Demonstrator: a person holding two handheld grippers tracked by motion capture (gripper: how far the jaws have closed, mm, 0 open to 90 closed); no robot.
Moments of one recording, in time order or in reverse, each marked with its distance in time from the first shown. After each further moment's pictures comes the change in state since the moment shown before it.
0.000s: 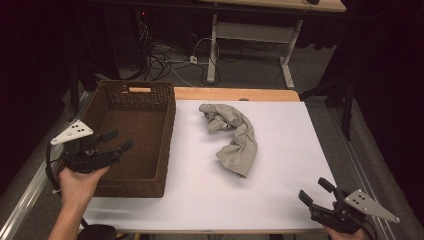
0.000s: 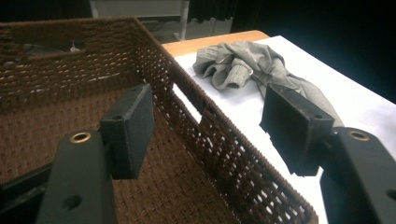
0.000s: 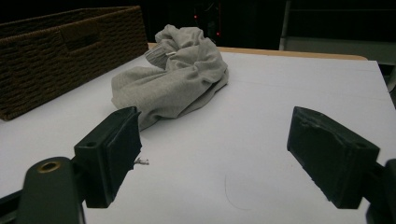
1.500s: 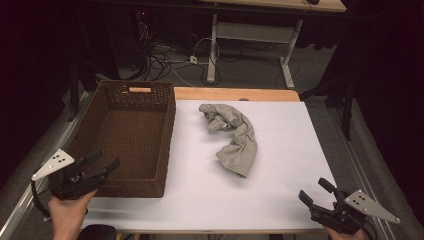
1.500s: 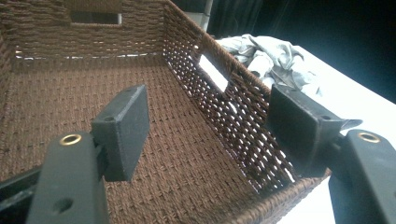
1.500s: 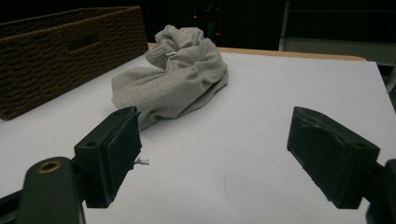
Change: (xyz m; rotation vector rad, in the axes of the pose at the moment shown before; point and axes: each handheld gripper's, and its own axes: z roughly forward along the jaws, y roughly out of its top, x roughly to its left) left arm 0.010 -0.066 -0.022 -0.092 0.067 -0.071; right arm 0.001 0.000 -0.001 -0.002 -0.001 -0.005
